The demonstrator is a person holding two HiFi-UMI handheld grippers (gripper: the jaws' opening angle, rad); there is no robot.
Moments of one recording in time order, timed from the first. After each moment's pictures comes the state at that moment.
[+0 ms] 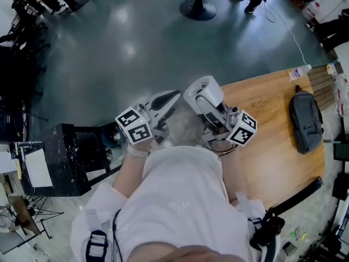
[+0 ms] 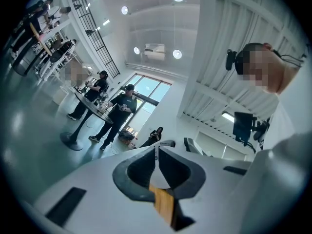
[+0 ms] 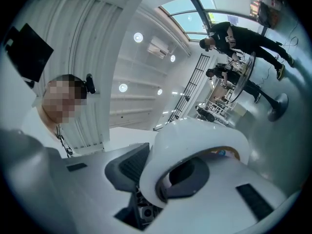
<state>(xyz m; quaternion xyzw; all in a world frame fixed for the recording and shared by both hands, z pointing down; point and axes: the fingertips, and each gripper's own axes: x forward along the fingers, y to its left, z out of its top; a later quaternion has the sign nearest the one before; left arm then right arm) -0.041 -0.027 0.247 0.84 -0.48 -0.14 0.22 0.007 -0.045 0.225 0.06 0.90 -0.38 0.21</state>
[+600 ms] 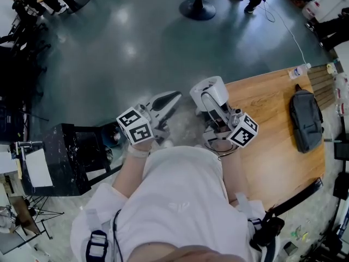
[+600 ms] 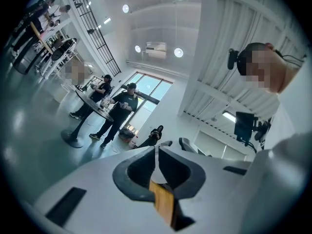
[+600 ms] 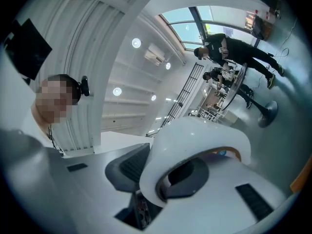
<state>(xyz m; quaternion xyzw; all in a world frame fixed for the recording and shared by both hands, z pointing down) -0.037 -0.012 0.258 0.83 -0.48 -0.13 0.23 0.022 -0.049 0.238 0.00 0.89 -0.38 0.23</state>
